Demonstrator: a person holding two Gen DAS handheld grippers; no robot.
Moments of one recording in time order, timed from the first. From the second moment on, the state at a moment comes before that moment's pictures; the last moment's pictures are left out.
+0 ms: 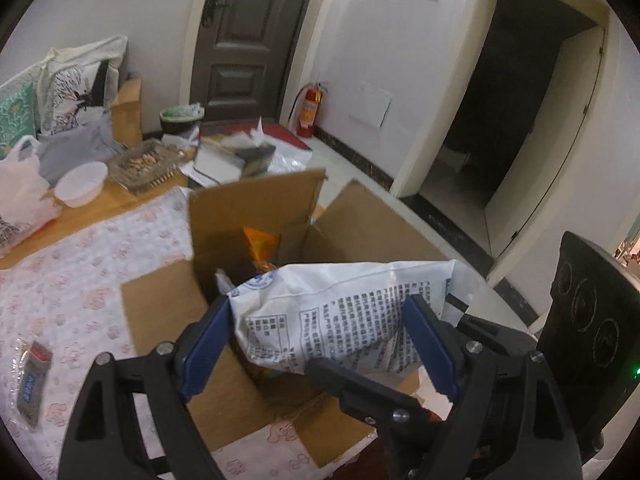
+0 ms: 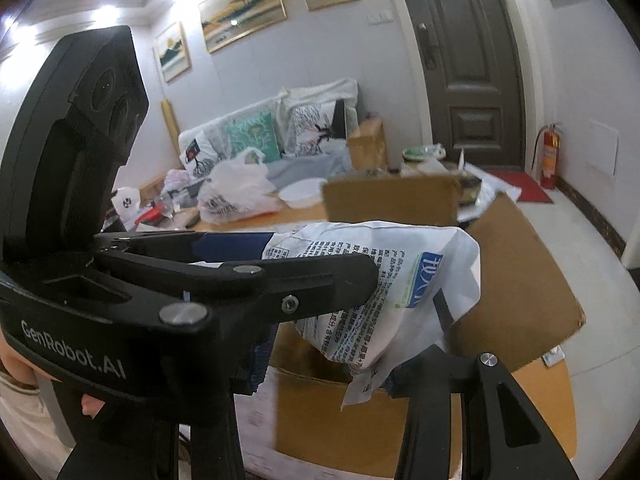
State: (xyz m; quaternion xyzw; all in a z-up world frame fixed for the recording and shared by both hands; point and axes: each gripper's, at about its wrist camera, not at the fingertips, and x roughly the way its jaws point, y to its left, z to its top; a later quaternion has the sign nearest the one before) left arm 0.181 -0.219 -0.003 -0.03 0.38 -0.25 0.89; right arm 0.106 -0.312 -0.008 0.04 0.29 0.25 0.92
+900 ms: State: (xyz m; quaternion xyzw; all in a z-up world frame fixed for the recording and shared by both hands) left arm 0.198 -0.212 -0.018 -0.01 0.39 -0.23 0.89; right arm 0.137 -0.328 -0.024 0.00 0.34 0.25 0.91
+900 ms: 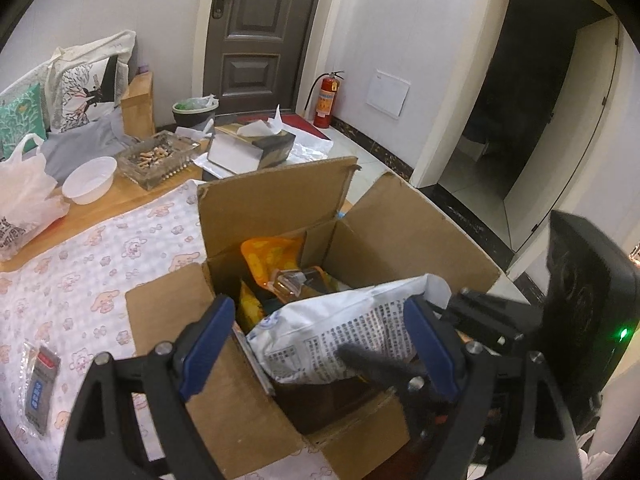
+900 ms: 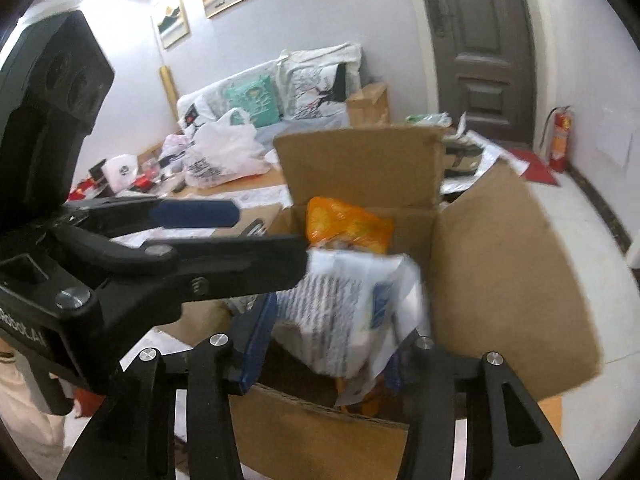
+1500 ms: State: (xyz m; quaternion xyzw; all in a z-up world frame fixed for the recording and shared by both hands) left arm 0.168 -0.167 0.008 -0.03 0.35 -0.21 0.91; right arm 0.101 -0.296 0.016 -0.03 0.30 0.26 0.92
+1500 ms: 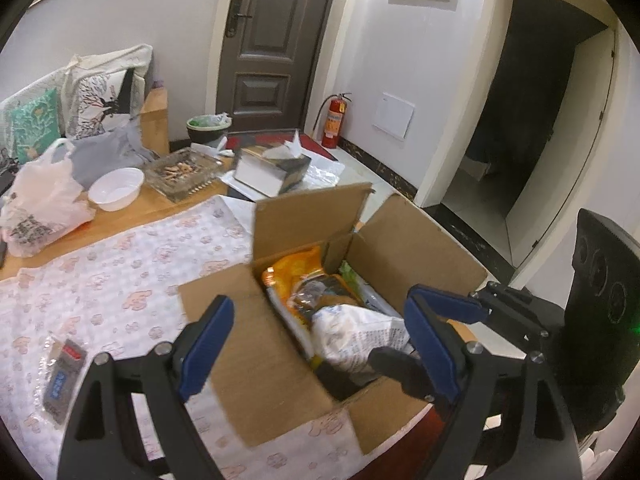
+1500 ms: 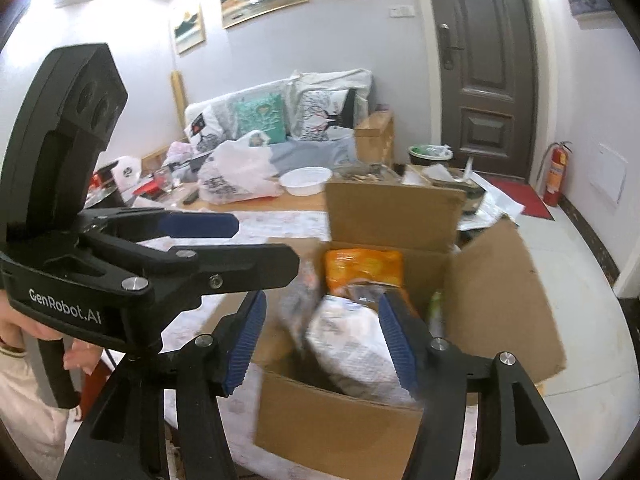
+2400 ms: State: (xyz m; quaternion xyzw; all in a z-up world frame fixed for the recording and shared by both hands) left arm 0.125 0.133 -0.062 -0.09 0.36 -0.05 0.93; right arm 0.123 -0.024 -0.057 -0.07 0.40 0.38 0.83
